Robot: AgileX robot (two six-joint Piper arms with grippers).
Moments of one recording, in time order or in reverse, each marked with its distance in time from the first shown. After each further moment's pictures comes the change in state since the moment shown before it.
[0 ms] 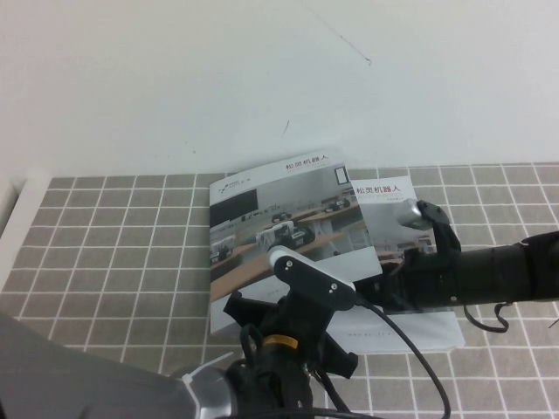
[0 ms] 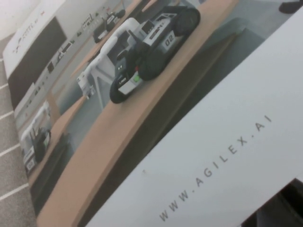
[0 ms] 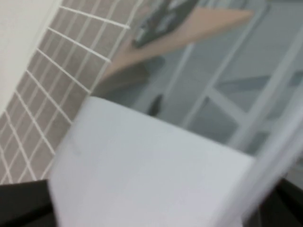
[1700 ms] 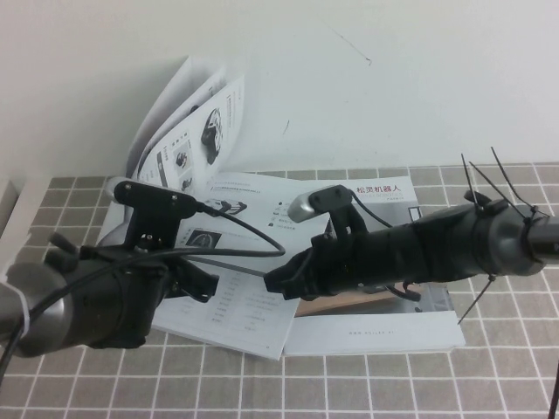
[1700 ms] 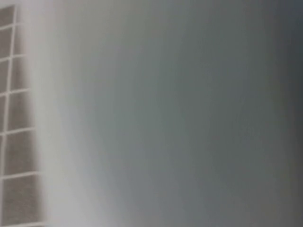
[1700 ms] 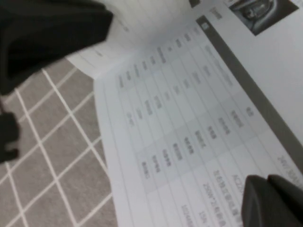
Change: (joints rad) right arm 0.257 0.030 -0.233 -0.045 -0.216 0.013; left arm 0.477 -0.193 0.000 -0.474 0.249 0.583
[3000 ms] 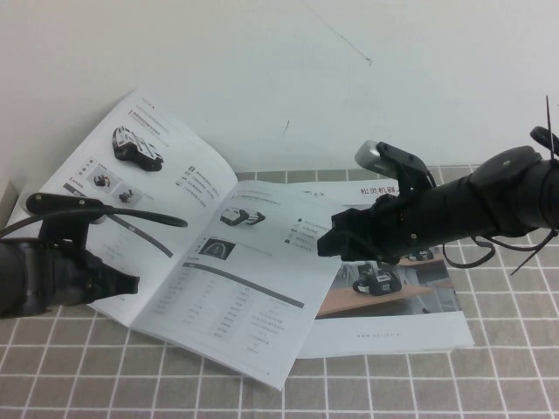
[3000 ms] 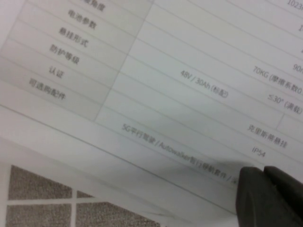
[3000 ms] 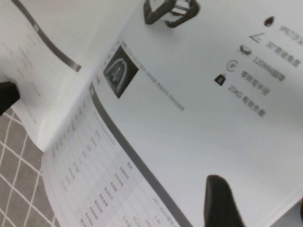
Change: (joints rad) right arm -0.122 -0.120 -0.032 -0.473 -0.059 0.818; left arm 0.371 0.074 0.000 -0.070 0.272 0.226
